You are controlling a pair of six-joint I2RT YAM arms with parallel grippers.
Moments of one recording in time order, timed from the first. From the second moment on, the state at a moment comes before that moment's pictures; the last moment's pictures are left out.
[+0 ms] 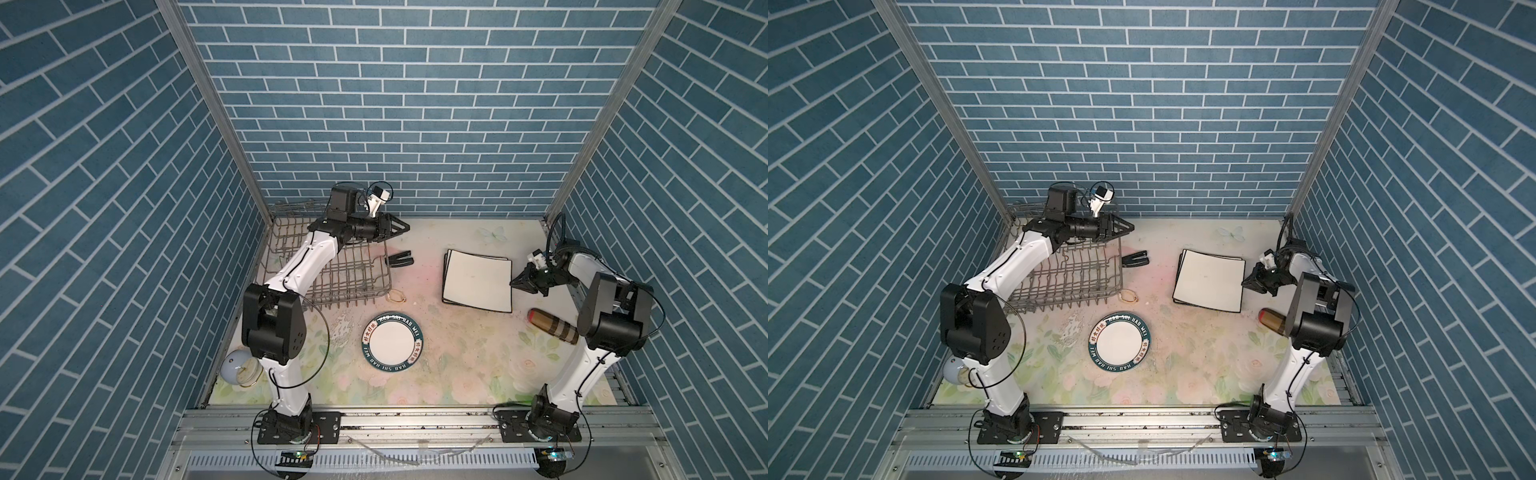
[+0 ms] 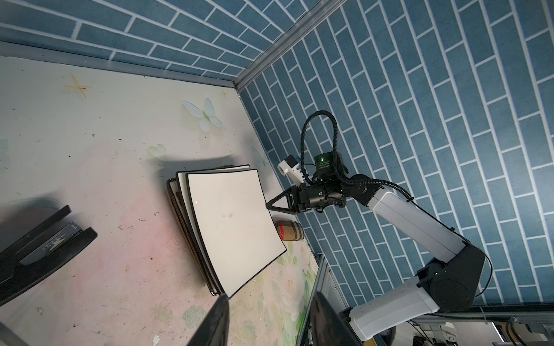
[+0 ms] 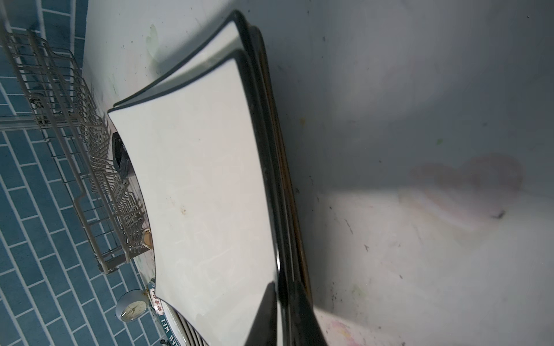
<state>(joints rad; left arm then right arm) -0.28 1.85 1.66 -0.36 0.96 -0.51 -0.24 1.93 1.34 -0.83 -0.68 0.10</state>
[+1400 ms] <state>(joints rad) -0.05 1.46 1.47 -0.61 0.46 -0.14 -0.20 1.73 1.44 -0.85 -0.47 0.07</state>
